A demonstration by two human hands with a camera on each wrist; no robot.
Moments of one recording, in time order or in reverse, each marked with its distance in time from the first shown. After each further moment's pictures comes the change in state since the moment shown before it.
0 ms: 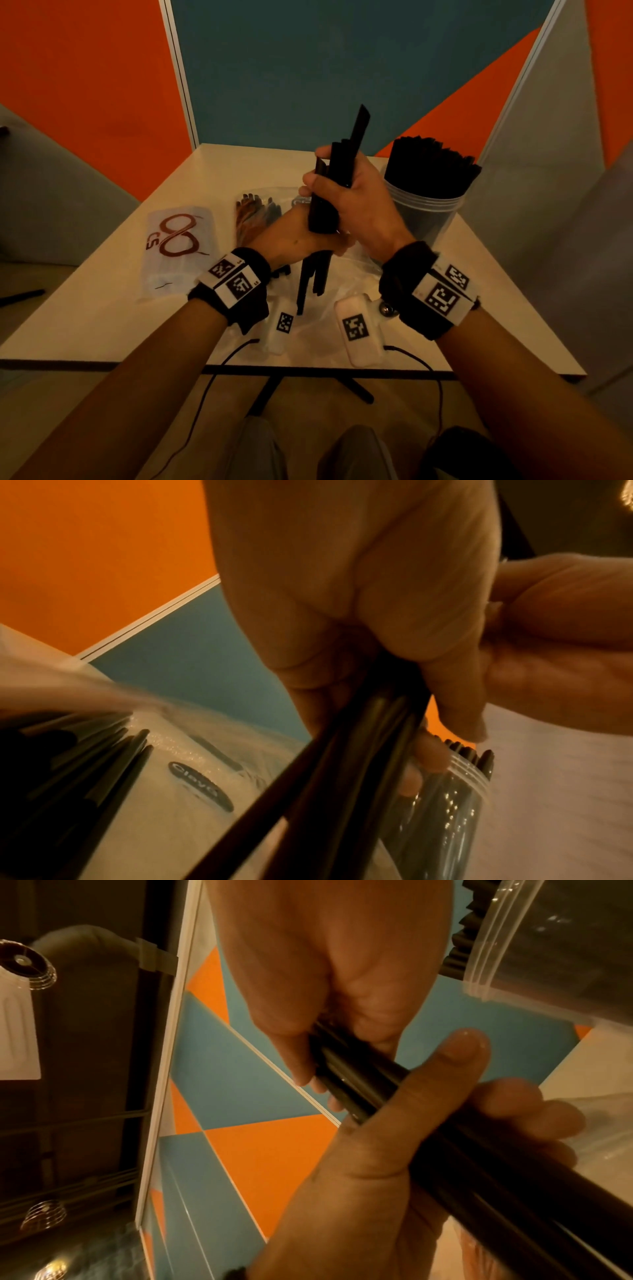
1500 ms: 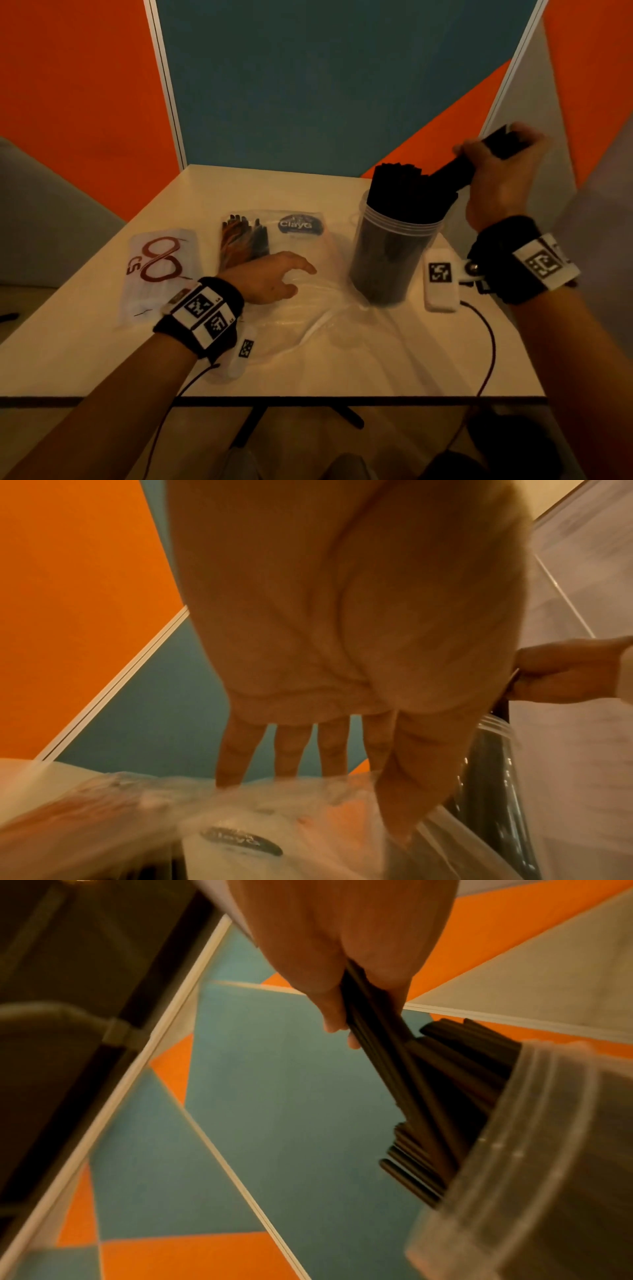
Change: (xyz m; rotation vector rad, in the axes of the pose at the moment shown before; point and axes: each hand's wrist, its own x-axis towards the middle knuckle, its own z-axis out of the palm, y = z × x) left_hand 0.020 -0.064 -0.019 0.612 -0.323 -0.065; right_hand 0.036 -0.025 -0.159 0.146 0.729 -0.251
